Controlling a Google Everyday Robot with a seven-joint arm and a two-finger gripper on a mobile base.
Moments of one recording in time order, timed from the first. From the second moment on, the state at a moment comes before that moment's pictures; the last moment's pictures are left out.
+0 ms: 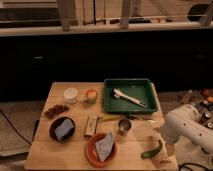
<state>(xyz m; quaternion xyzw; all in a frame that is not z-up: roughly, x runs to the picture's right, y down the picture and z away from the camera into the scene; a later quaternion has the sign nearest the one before) 0.310 0.295 0.741 -0.33 -0.05 -0.12 0.93</state>
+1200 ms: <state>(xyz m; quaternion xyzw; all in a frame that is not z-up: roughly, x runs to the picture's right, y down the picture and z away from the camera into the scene) 0.270 0.334 0.756 -0.34 -0.08 -0.13 0.93</state>
